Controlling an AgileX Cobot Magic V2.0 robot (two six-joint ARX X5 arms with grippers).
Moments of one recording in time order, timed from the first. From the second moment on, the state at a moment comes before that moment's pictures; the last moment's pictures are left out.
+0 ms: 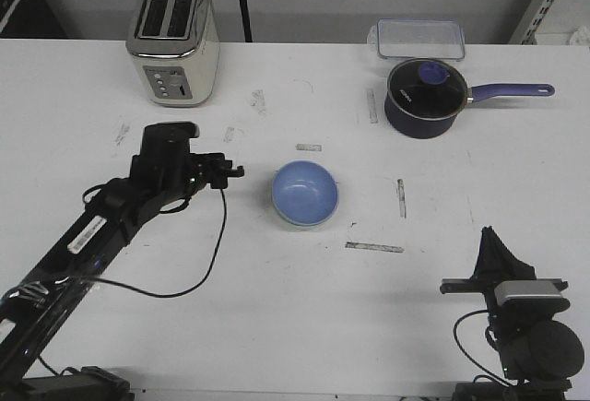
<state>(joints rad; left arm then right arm) -0.35 1.37 1.22 -0.33 0.13 -0.37 0.03 0.25 0.45 -0.21 -0.03 0.08</state>
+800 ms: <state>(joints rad) -0.09 0.78 0.60 0.04 0.00 0.01 0.03 0.24 0.45 -0.21 -0.03 0.08</state>
